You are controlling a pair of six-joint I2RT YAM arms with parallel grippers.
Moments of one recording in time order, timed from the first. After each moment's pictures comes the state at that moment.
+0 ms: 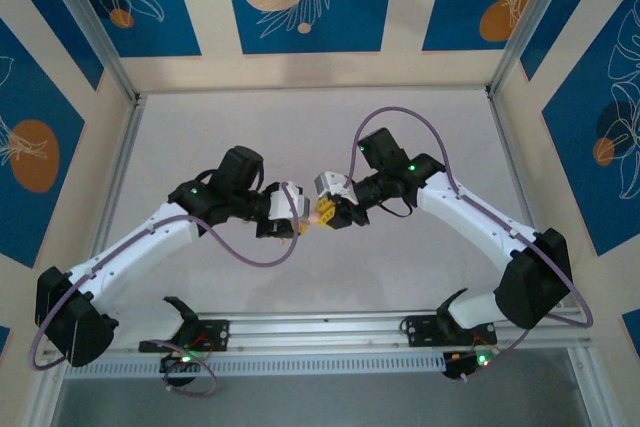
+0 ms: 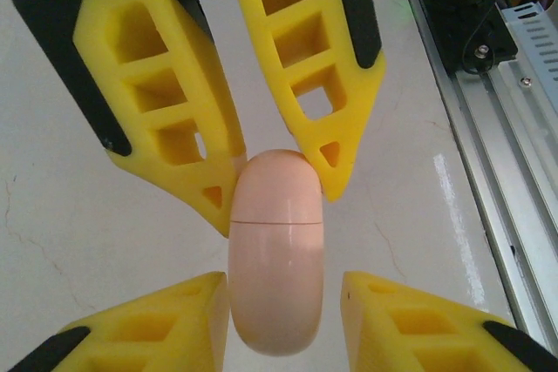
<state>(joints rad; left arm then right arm) -0.67 1.21 1.03 -0.63 0.63 0.79 0.62 1.39 1.16 -0.76 -0.93 -0.87</state>
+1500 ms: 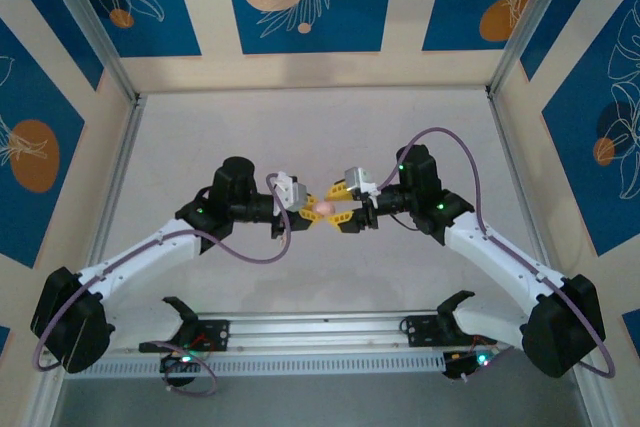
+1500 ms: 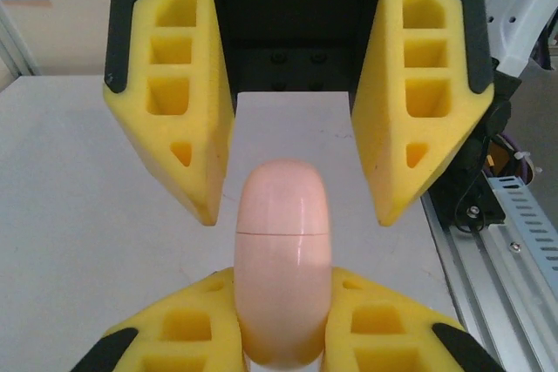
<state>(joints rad) -0.67 1.17 0.78 -0.01 0.80 0.35 0.52 1.11 0.78 -0.10 -1.02 -0.42</state>
